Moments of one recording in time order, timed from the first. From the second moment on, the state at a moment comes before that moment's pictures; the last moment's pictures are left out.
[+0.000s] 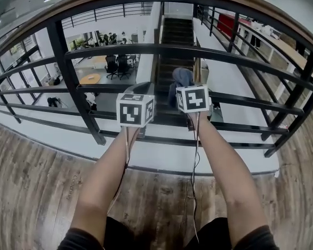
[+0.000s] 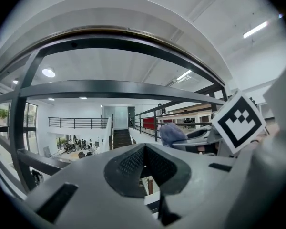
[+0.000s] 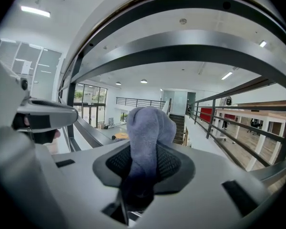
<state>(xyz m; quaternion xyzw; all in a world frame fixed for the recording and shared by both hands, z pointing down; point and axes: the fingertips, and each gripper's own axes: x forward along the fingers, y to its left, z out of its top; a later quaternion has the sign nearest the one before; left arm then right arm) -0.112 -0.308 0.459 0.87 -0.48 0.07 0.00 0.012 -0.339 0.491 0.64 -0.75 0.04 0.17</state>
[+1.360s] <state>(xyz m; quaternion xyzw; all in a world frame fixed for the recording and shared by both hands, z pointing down) 0.282 -0.220 0.470 0.94 -0.33 0.09 -0.01 0.456 -0.228 0.493 0.75 -0.64 0.04 0.16</state>
